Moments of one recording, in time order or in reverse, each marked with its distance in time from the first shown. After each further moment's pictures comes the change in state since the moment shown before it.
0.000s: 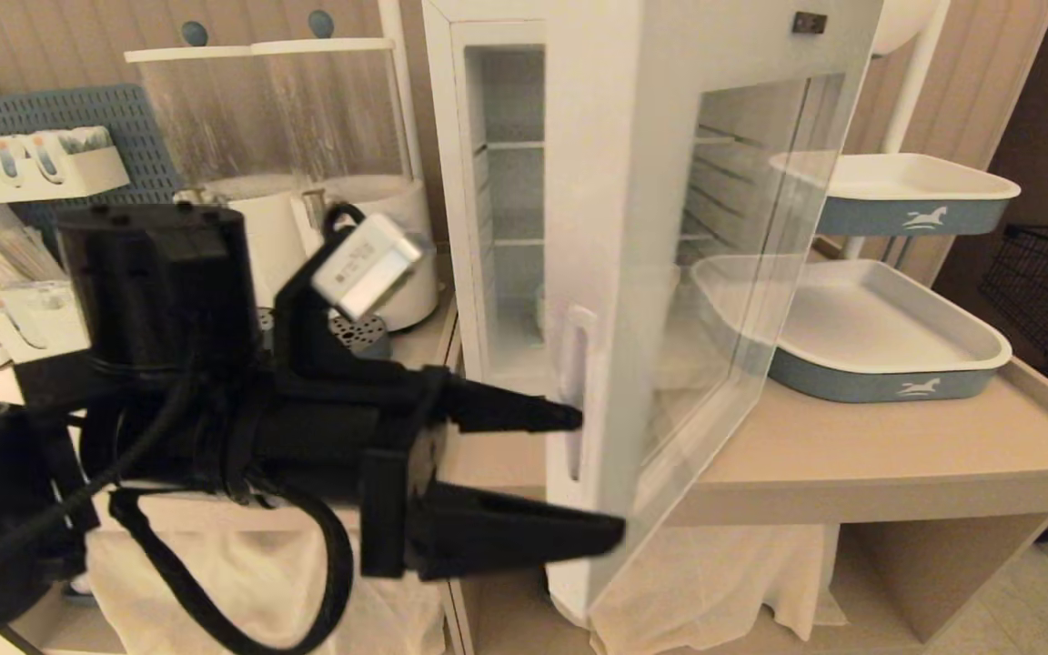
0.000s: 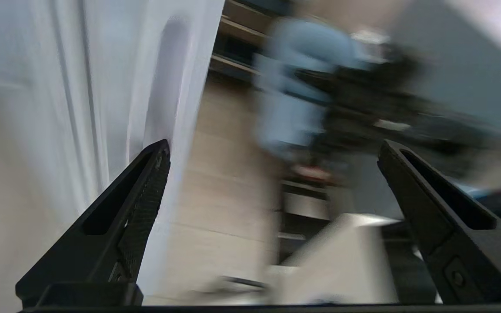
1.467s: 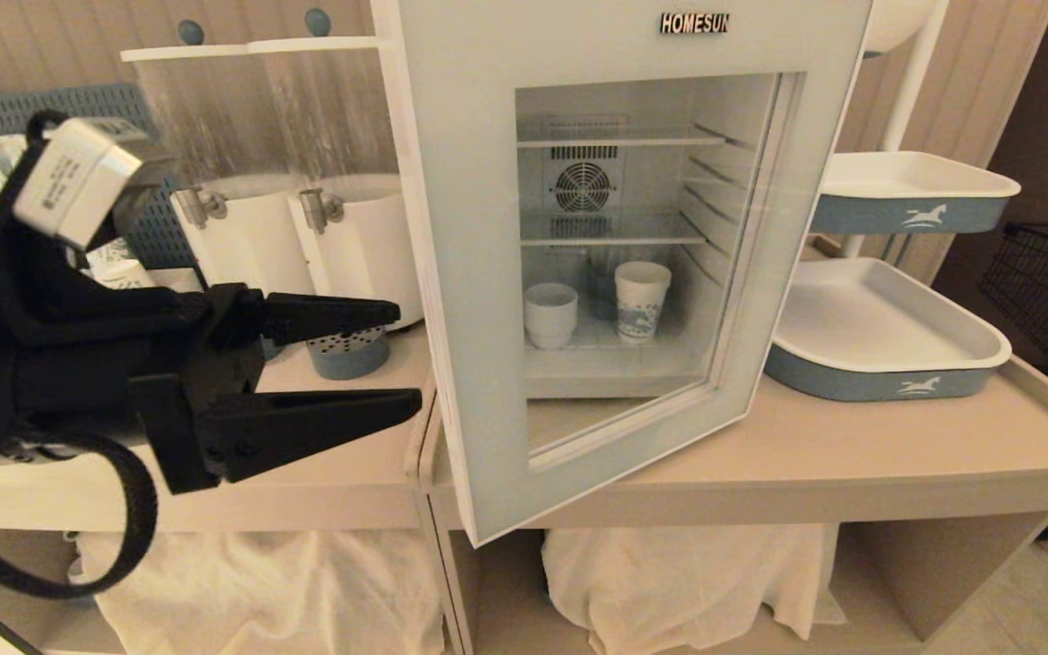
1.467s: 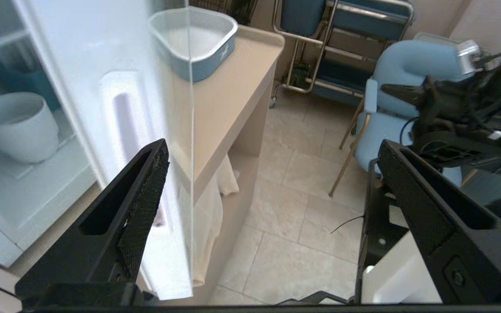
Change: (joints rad) left arm 0.338 -0.202 0.027 0.102 0.017 0.198; right arm 0.000 0.000 0.000 -0.002 0.000 0.000
